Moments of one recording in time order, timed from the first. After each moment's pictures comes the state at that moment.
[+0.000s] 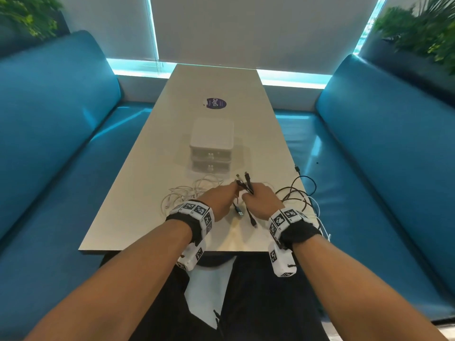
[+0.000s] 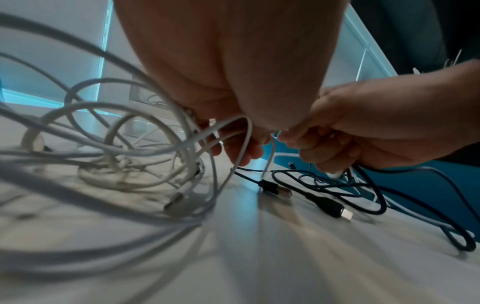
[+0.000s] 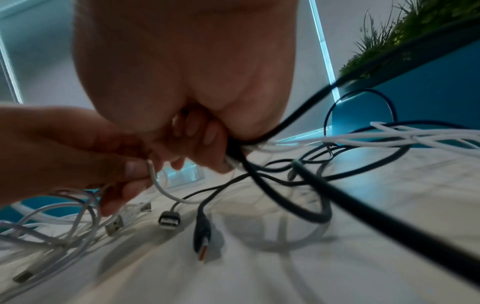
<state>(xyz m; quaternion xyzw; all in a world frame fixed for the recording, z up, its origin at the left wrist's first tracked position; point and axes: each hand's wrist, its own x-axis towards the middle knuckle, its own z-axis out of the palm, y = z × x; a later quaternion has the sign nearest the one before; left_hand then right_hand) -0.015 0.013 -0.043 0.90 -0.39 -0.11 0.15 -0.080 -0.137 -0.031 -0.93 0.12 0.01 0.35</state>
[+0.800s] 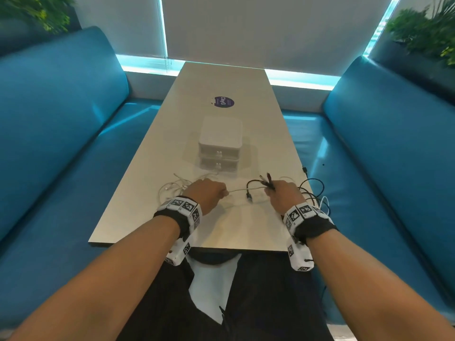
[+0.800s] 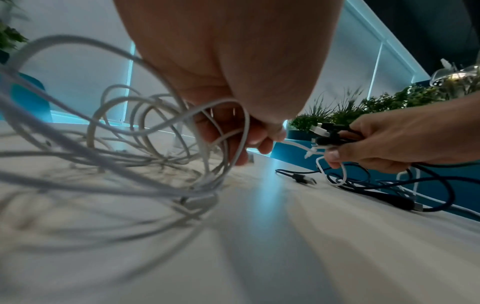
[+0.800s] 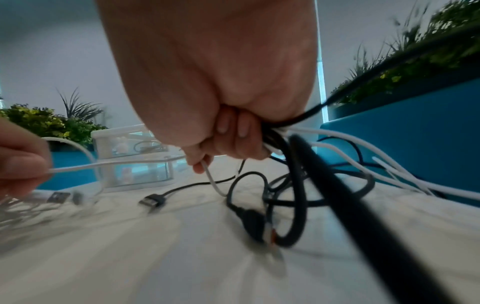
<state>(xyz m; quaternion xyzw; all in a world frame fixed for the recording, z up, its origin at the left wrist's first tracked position) 0.008 0.056 -0.044 0.93 -0.36 -0.06 0.06 -0.075 -0.168 -0.037 -0.96 0.20 0.00 0.18</state>
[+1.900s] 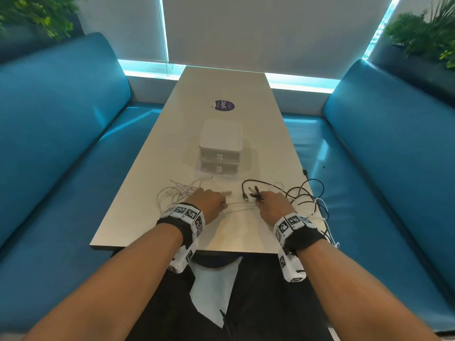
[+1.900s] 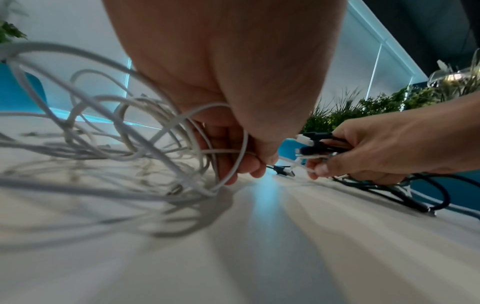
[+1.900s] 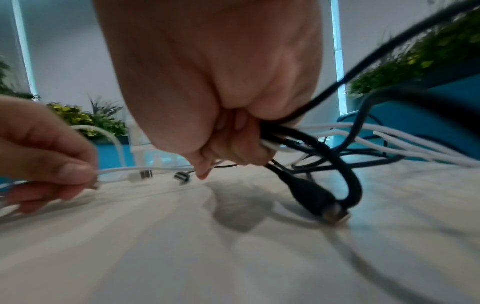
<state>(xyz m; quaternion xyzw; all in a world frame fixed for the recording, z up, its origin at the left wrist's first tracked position) -0.009 0.055 -0.042 0.93 -0.36 -0.10 0.02 -0.082 -0.143 -0.050 -0.97 0.17 0.04 0.16</state>
